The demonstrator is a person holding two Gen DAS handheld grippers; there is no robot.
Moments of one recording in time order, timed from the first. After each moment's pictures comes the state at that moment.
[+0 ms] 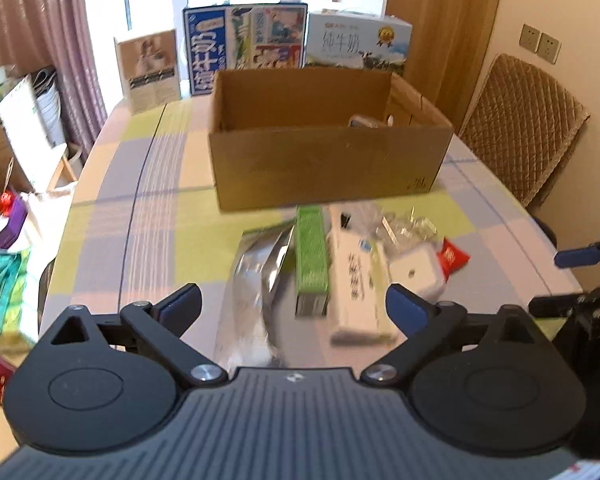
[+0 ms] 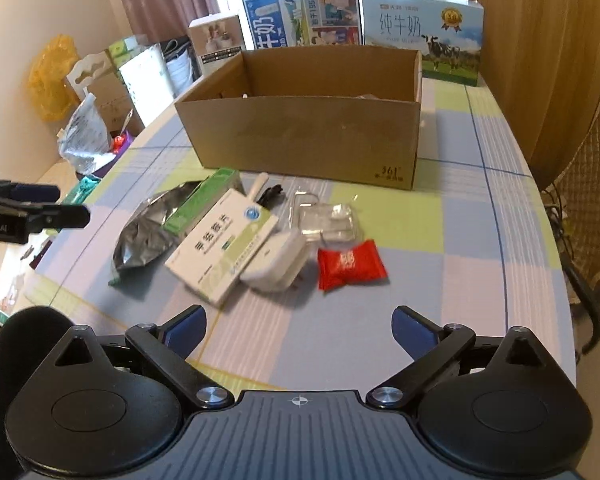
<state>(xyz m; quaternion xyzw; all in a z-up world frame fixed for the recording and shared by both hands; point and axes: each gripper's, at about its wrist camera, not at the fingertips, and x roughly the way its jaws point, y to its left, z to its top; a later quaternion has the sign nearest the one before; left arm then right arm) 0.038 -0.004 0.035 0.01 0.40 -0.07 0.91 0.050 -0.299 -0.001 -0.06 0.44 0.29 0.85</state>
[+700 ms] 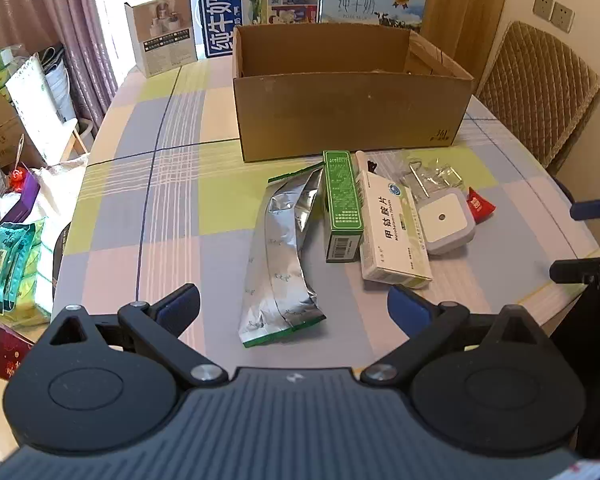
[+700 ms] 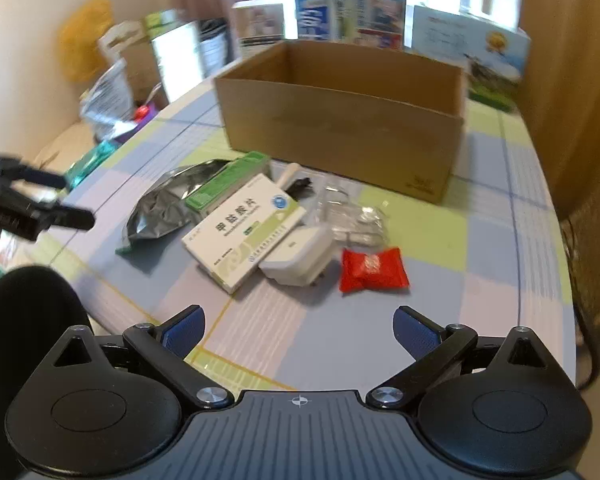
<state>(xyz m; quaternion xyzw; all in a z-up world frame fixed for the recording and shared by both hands) 0.026 0.015 0.006 0.03 0.45 -0.06 0.89 0.037 -0.275 -0.015 -0.13 0.41 0.34 0.84</state>
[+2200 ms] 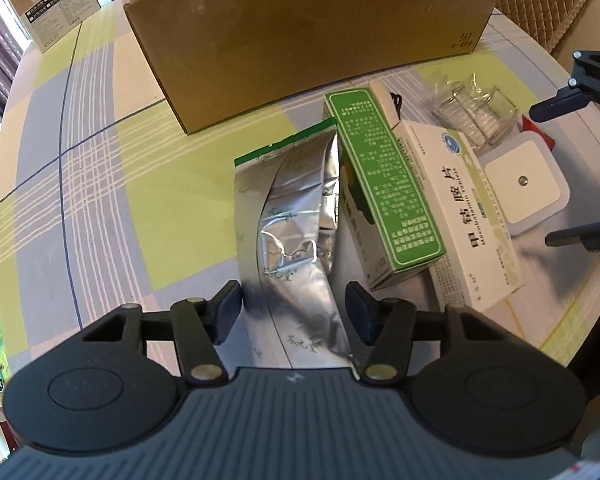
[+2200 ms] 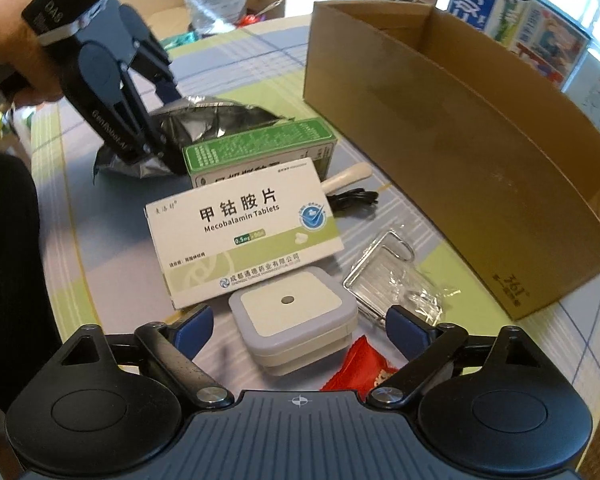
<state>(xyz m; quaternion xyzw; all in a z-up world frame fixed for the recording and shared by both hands) 0.159 0.010 -0.082 0.11 0.56 -0.14 0.81 0.131 -0.198 -0.085 -0.32 0.40 0.47 0.72</state>
